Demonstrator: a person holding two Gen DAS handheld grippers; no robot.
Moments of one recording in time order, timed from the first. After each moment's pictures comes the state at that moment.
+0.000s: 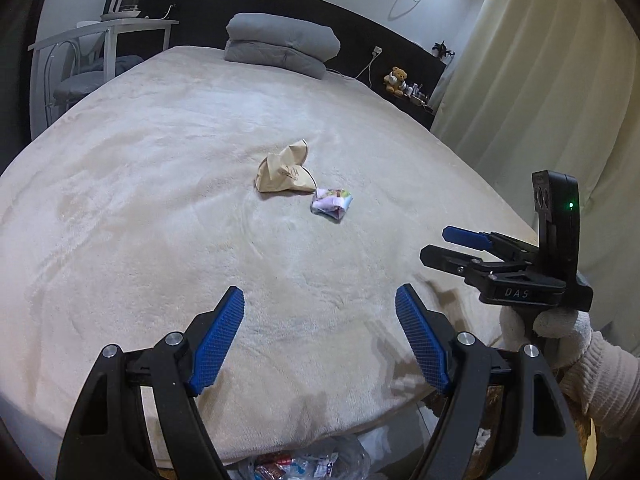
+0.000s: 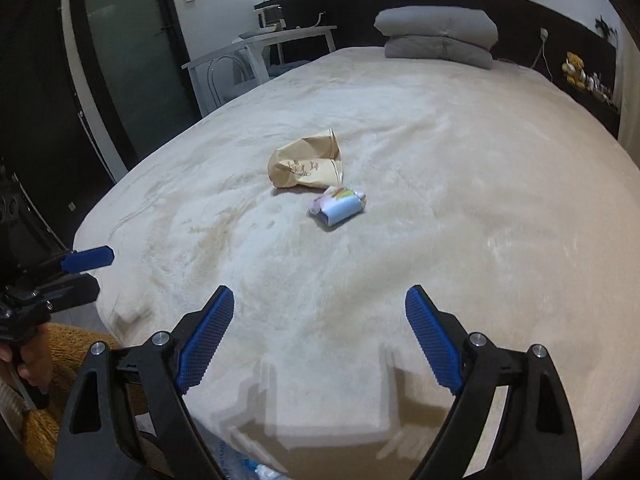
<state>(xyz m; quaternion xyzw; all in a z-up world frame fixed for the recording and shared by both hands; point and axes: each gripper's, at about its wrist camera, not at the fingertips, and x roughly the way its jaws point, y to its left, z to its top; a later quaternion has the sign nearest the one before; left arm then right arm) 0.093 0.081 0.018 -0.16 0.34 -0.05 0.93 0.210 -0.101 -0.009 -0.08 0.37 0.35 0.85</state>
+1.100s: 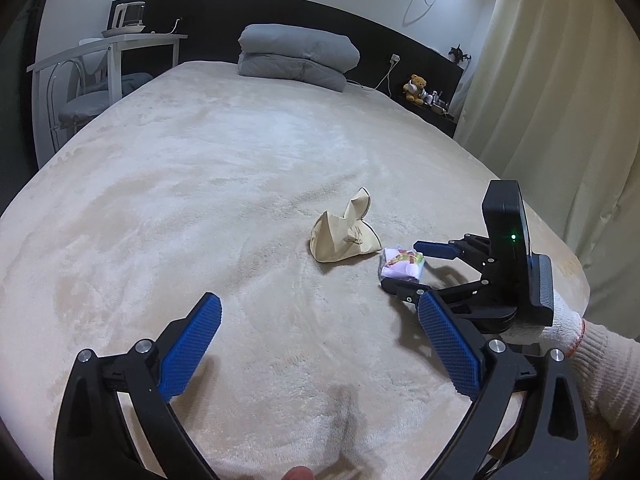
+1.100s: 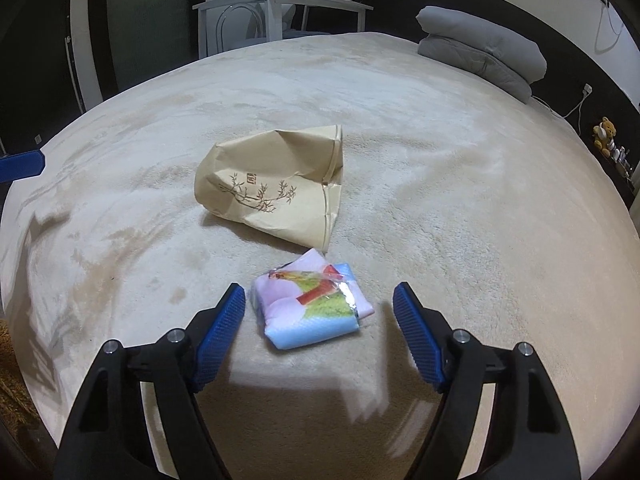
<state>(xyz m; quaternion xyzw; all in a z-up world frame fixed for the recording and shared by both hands) 0.180 0.137 0.012 -0.13 0.33 -0.02 0.93 0.325 0.003 -0.072 -0.20 0.38 0.36 0.83</state>
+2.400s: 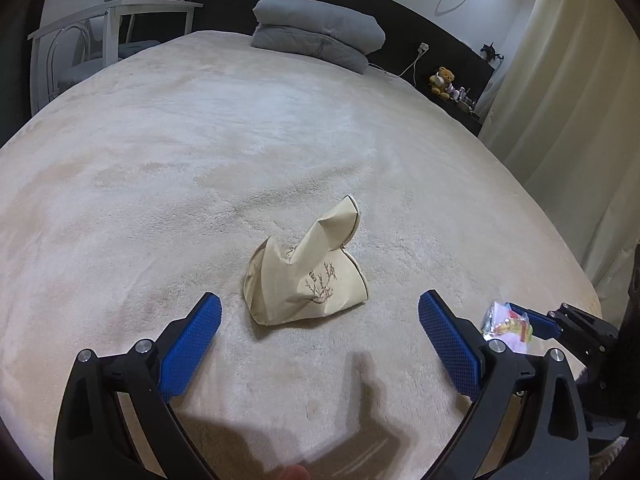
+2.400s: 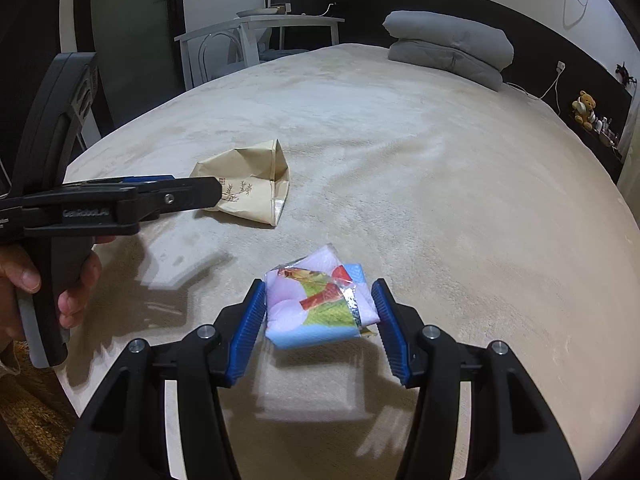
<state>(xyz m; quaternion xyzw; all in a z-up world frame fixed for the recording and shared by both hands) 0.298 0.094 -0.026 -0.16 0.37 0.02 0.92 0.300 -0.084 -0.034 -0.14 0.37 0.35 0.85</state>
